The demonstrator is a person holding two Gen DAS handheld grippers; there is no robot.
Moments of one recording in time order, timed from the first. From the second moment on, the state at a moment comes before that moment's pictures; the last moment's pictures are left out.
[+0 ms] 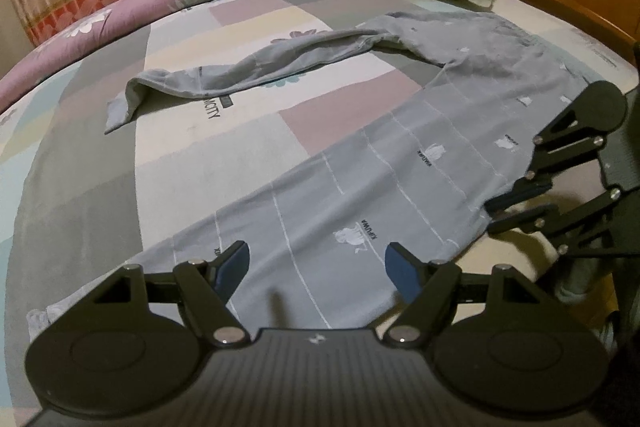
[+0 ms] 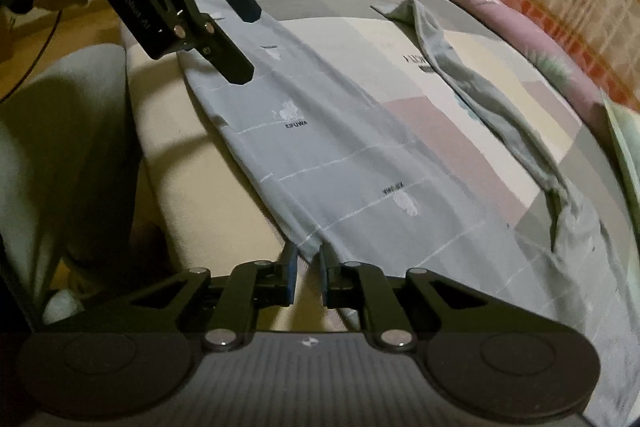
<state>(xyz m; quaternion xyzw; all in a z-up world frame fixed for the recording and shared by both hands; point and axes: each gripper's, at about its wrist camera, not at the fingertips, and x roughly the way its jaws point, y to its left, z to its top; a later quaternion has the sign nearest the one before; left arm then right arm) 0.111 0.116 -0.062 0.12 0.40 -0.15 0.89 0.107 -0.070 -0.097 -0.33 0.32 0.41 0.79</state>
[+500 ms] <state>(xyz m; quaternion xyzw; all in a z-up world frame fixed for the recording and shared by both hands) 0.107 0.117 -0.066 0.12 0.41 -0.16 0.89 0.089 -0.074 -0.080 -0.34 0.34 0.45 0.75</state>
